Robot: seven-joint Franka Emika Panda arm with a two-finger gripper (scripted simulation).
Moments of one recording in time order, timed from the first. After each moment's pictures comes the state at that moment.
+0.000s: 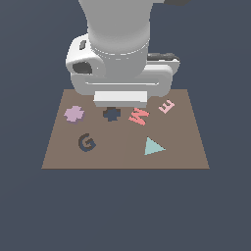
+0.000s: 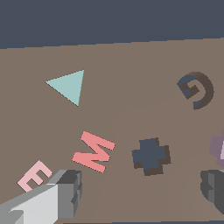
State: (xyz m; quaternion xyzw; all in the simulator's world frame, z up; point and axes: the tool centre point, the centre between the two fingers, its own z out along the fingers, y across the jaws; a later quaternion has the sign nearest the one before) arm -0.004 -0.006 0.139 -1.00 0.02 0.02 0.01
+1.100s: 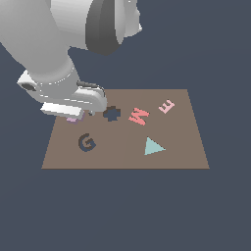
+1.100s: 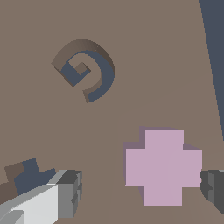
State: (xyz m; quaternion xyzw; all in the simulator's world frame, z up) arm -0.024 -0.153 0.061 -1.00 0.09 0.00 0.00
